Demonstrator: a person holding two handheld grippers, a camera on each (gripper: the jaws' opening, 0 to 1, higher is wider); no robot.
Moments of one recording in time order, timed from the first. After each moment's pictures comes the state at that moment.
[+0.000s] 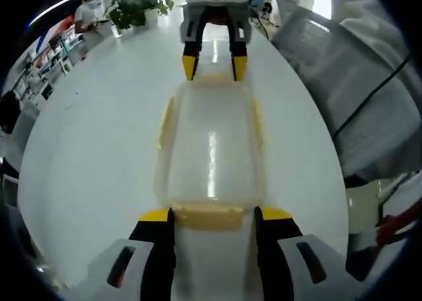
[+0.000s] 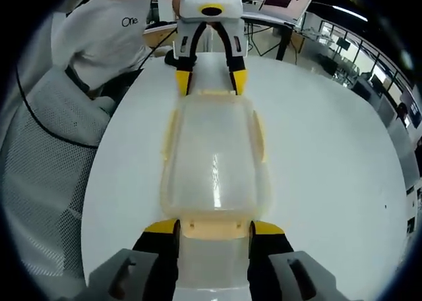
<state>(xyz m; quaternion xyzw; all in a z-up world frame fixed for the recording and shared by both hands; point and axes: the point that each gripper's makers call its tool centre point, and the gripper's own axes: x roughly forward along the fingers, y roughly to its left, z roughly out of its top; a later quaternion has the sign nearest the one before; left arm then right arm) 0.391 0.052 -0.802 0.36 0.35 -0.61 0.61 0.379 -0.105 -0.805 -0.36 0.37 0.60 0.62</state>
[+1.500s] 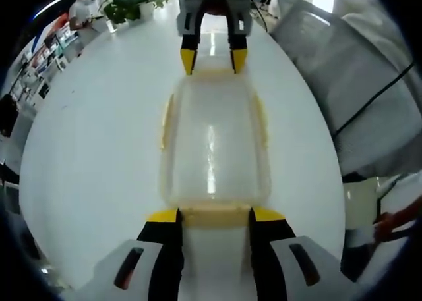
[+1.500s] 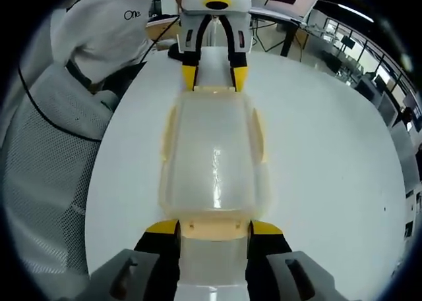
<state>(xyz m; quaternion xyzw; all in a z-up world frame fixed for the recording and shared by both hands) 0.384 0.053 -0.800 0.39 0.37 -0.61 0.59 0.372 -0.106 -0.801 -0.37 0.38 0.59 0.60</state>
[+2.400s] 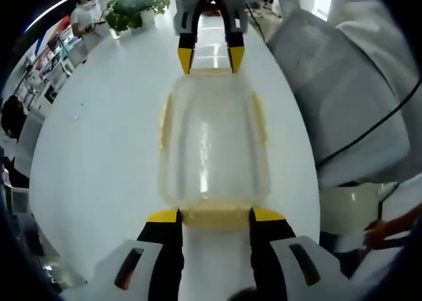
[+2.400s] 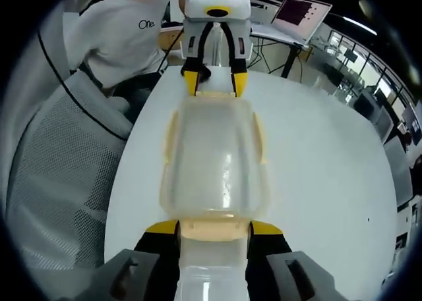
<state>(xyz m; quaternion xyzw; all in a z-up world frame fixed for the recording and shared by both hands) 0.368 0.043 -0.745 0.39 0.36 -0.59 0.61 0.360 -0.117 -0.745 -0.38 0.34 0.61 0.61</state>
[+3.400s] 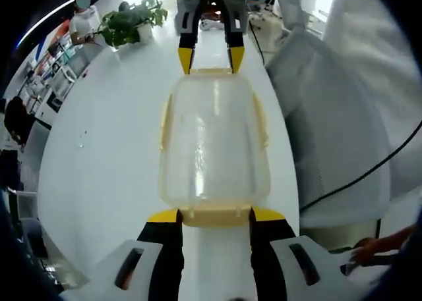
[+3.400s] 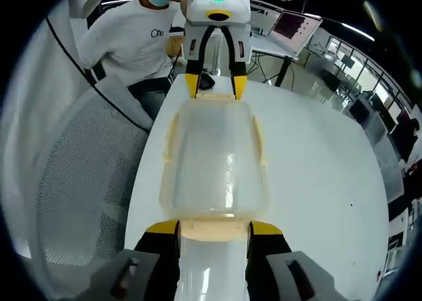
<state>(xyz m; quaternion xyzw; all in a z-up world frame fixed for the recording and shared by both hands) 0.354 -0.026 -0.694 0.40 0.35 -0.59 0.61 0.347 -0.185 -0.695 -0.38 0.32 0.61 0.62</state>
